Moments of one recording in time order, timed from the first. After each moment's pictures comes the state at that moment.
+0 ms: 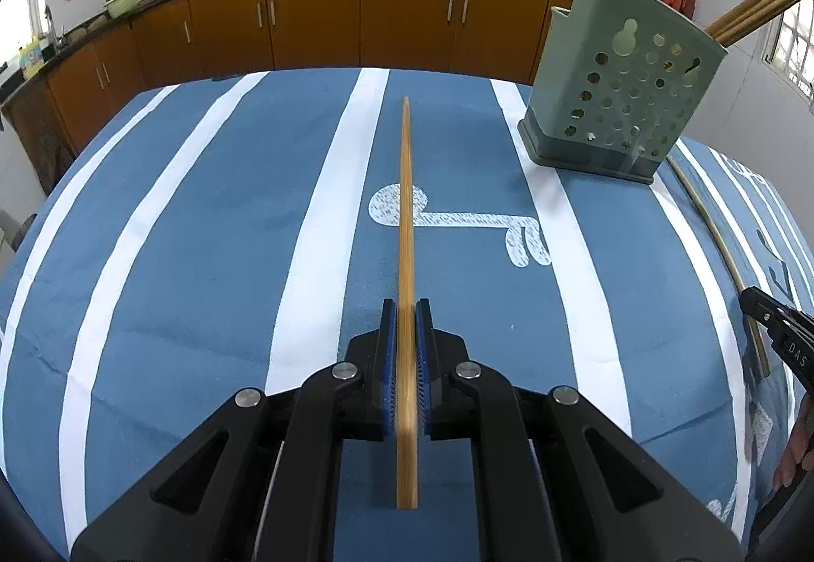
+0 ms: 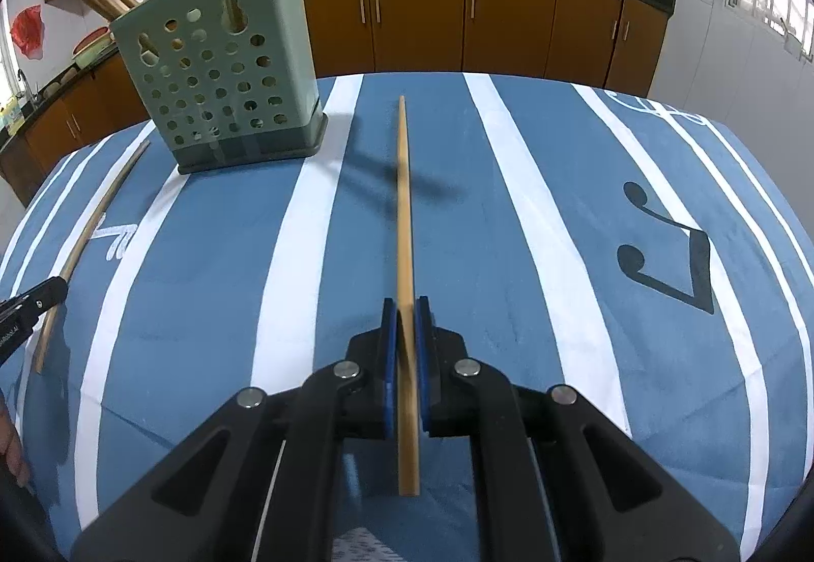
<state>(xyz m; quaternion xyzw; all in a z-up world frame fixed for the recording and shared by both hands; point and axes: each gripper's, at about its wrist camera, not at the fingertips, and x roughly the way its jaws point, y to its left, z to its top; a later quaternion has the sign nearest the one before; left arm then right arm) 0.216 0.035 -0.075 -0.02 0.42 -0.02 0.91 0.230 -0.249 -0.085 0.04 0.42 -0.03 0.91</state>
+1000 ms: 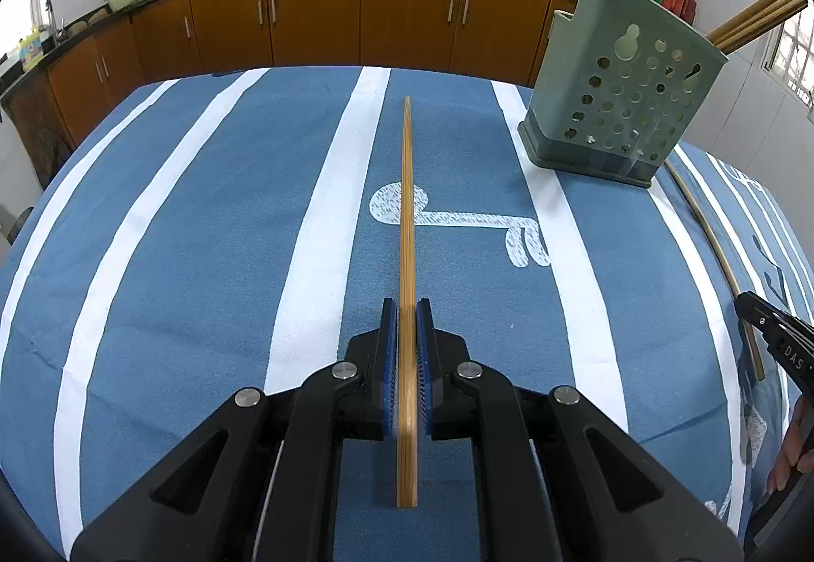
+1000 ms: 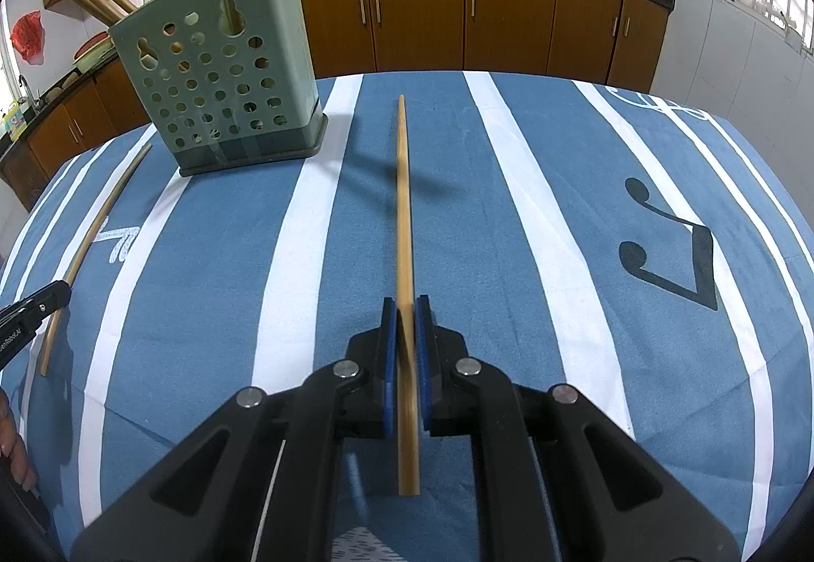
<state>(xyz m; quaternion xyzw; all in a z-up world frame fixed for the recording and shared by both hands) 0.215 0.038 -0.075 -0.03 0.42 -0.02 0.90 0.231 -0.250 -0.086 0.04 0.42 -0.02 0.90</state>
